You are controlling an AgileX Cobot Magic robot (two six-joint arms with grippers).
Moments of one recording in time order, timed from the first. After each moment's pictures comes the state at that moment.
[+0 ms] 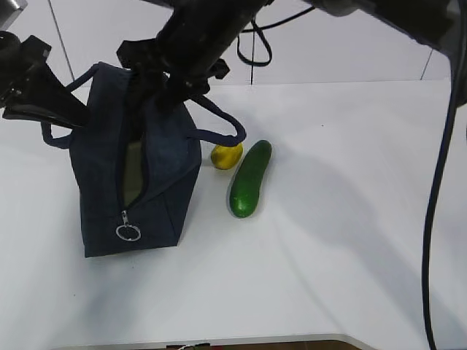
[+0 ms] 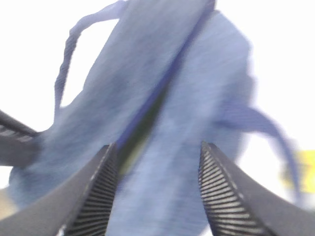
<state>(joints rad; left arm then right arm) -0.04 1.64 -1.25 -0.84 1.07 0.53 0.54 2.30 -2.32 0.54 1.22 -0.22</state>
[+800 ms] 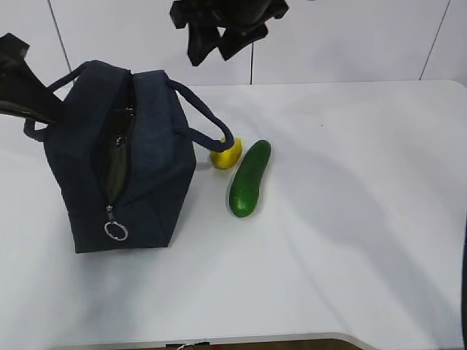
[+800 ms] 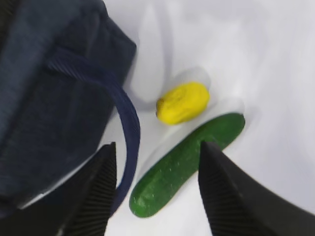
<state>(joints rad) -0.01 1.59 -1.25 -0.76 1.05 0.53 0.50 2.24 -2.43 0.16 1.25 -0.09</state>
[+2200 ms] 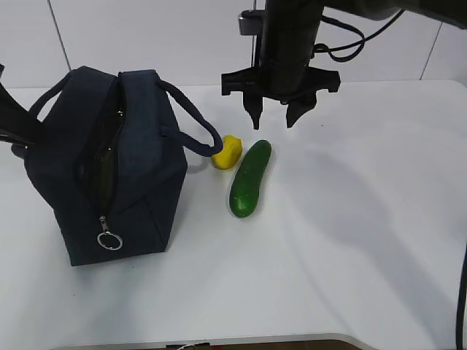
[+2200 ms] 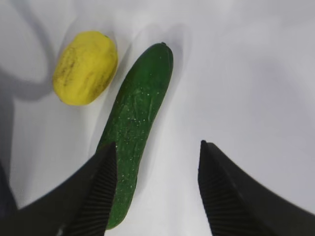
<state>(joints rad) 0.05 1.51 -1.12 -0.77 1.05 0.54 0.50 2.18 -2.07 -0.16 1.25 0.49</state>
